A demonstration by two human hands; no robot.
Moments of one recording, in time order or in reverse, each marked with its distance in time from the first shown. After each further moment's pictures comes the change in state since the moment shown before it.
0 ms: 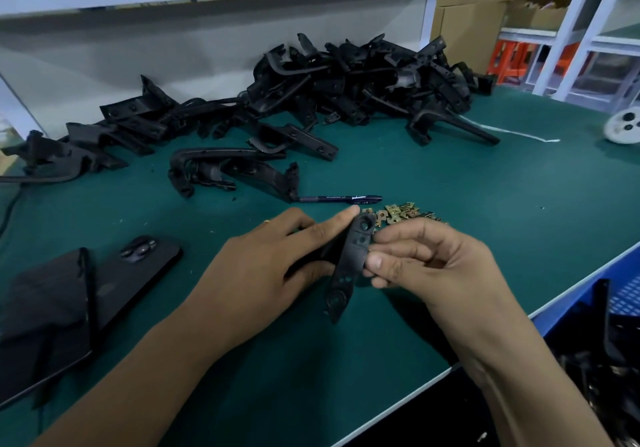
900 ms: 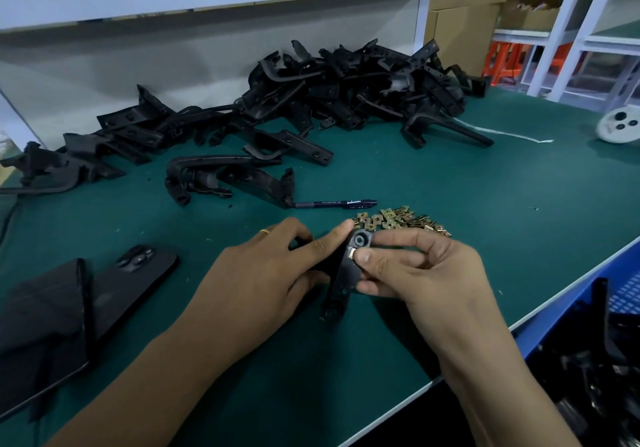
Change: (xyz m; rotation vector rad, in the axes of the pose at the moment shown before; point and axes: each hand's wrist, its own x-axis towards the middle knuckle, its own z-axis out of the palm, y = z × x) left_hand 0.000 0.001 0.008 0.254 0.043 0.012; right_hand -0.001 0.003 0.016 0.061 0.197 0.111
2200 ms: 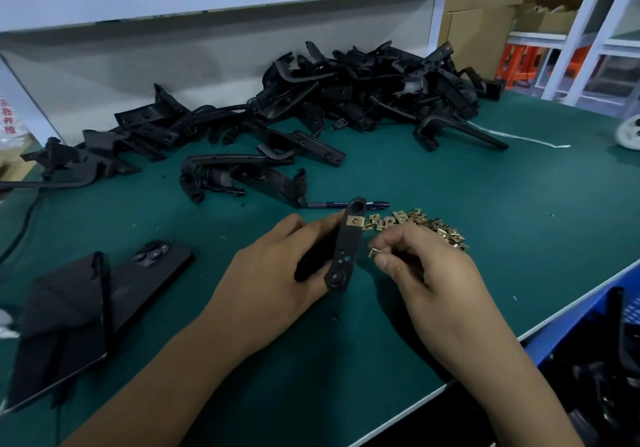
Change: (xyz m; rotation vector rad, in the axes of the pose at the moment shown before) left_hand 0.000 0.001 0.005 -0.390 0.070 -0.197; right_hand 0.013 0.010 -0.016 -0.884 -0.129 -0.514
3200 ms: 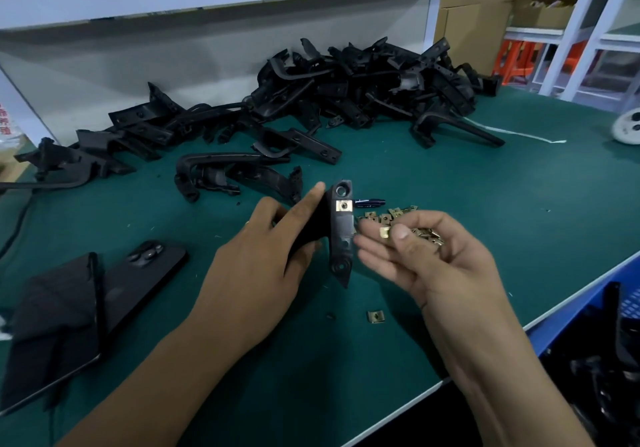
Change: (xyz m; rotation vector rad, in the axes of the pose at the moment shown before) left_hand 0.000 0.009 -0.009 0.196 0.038 -0.083; right_hand -0.001 -0.015 0.002 1.127 0.135 0.358
